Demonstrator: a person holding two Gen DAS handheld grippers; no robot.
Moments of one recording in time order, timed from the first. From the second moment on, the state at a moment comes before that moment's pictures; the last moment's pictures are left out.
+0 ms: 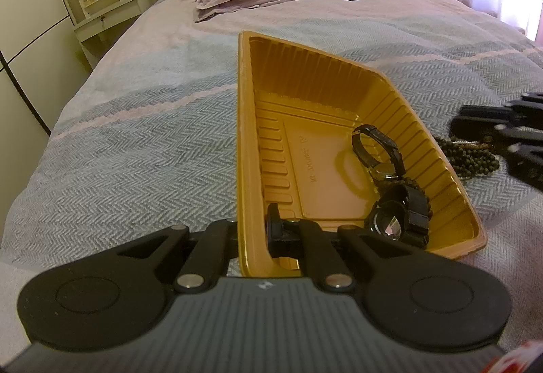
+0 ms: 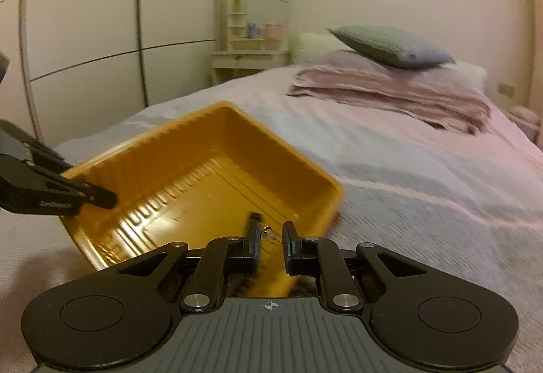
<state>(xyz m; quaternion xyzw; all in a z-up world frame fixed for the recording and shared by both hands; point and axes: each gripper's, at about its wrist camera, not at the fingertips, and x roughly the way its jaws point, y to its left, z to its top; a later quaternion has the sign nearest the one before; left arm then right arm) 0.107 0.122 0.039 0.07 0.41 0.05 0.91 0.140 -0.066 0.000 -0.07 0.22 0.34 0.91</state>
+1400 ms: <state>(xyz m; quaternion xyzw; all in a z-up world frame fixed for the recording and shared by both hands) 0.107 0.120 0.043 0.08 0.41 0.05 0.91 0.180 -0.184 -0.069 -0.11 0.32 0.19 0.92</state>
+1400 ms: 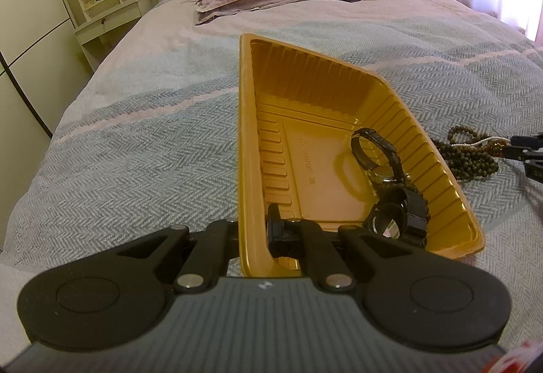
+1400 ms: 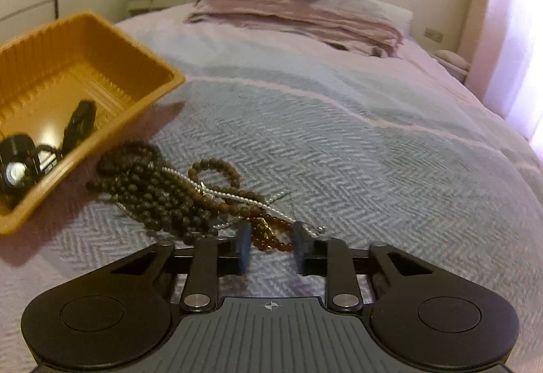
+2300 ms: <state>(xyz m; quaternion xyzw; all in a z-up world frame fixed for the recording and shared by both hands) 0.107 0.121 0.042 0.07 0.41 0.05 0.91 0.146 -0.210 0.002 -0.07 0.25 0.17 0.95</state>
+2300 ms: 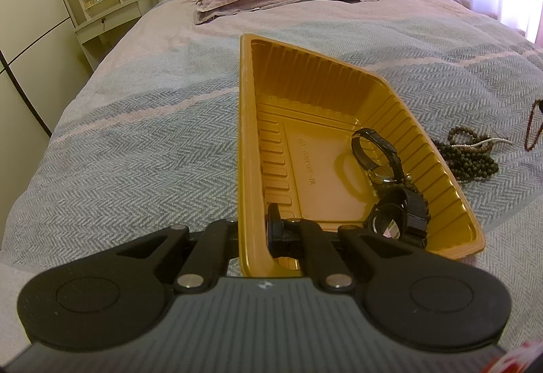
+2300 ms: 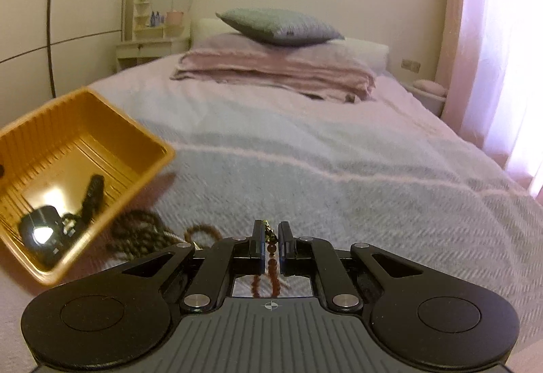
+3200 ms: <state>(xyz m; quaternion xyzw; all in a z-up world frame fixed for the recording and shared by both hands) 0.106 0.122 0.042 0.07 0.40 0.05 0.91 0.144 -0.046 0.026 -0.05 0.23 0.39 0.89</state>
